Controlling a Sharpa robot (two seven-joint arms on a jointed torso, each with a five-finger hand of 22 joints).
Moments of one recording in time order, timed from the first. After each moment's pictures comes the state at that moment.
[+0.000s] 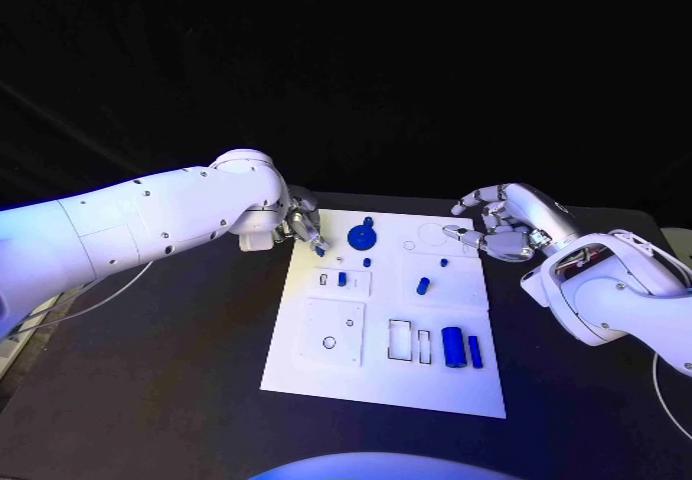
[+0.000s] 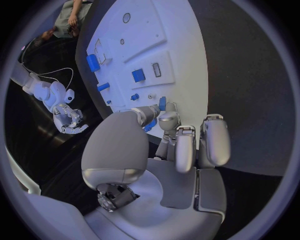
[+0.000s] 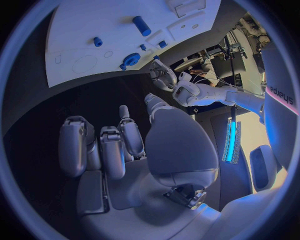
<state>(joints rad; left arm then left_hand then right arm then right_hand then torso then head) 1.36 -0.71 -0.04 1.31 -1.06 0.29 -0.53 1.22 -0.15 0.69 0.19 0.05 0.84 0.08 0.70 0.70 1.29 -0.01 1.13 0.92 1.47 -0.06 1.56 1.31 0.08 1.40 0.05 1.42 1.26 1.28 -0.92 -0.14 1.67 -1.30 -0.63 -0.05 1.25 -0.13 0.17 0.29 0.22 0.85 0.16 0.30 0.38 1.37 0.08 1.35 1.31 1.47 0.01 1.56 1.31 0.05 1.45 0.11 1.32 1.31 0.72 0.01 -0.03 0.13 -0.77</state>
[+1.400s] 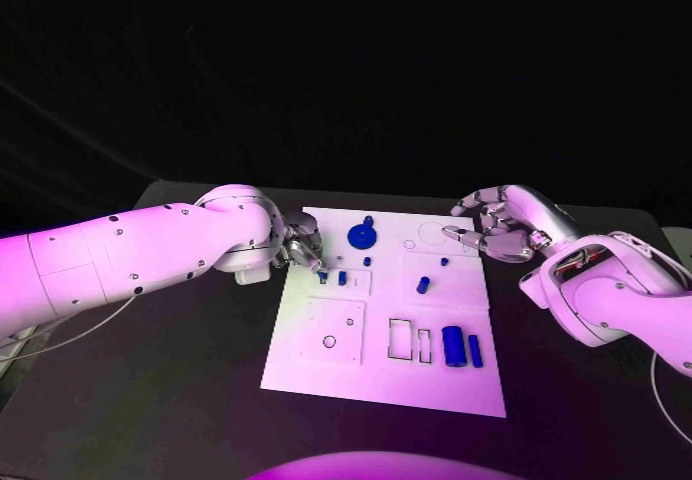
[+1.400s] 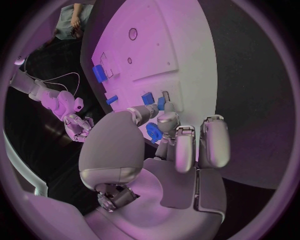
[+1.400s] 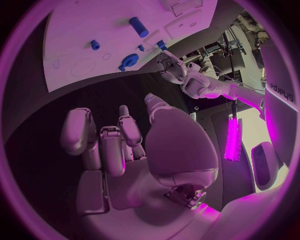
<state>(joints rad) 1.29 -0.83 -0.04 1.51 -1.10 0.16 -0.53 1.17 -0.19 0.73 0.16 0.19 0.87 0.07 0.70 0.73 1.32 -0.02 1.13 0.92 1.47 -0.07 1.56 1.31 0.08 1.41 0.04 1.43 1.29 1.28 -0.92 -0.14 1.67 -1.26 -0.63 -0.03 1.25 -0.13 0.17 0.29 0.23 0.85 0.16 0.31 0.38 1.30 0.07 1.27 1.28 1.46 0.01 1.50 1.31 0.08 1.37 0.11 1.14 1.31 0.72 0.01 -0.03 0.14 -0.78</state>
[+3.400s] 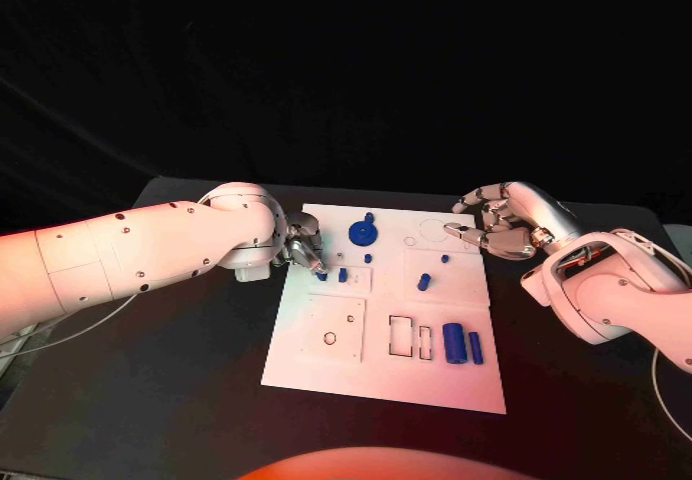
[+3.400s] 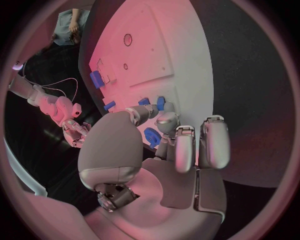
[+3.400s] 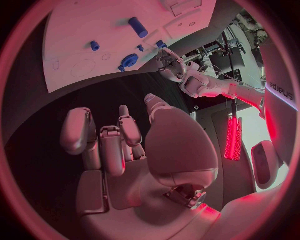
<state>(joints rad) 1.28 -0.81 -0.04 1.50 -1.12 0.21 -0.53 1.14 -0.21 0.74 0.13 0.28 0.89 0.06 0.71 0.74 1.34 -0.03 1.13 0.93 1.47 -0.07 1.56 1.31 0.08 1.42 0.04 1.44 1.30 1.28 -0.92 -0.14 1.67 -1.25 -0.63 -0.02 1.25 -0.13 0.18 0.29 0.23 0.85 0.16 0.31 0.38 1.30 0.07 1.27 1.28 1.46 0.01 1.49 1.31 0.08 1.37 0.11 1.14 1.31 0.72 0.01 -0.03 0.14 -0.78</state>
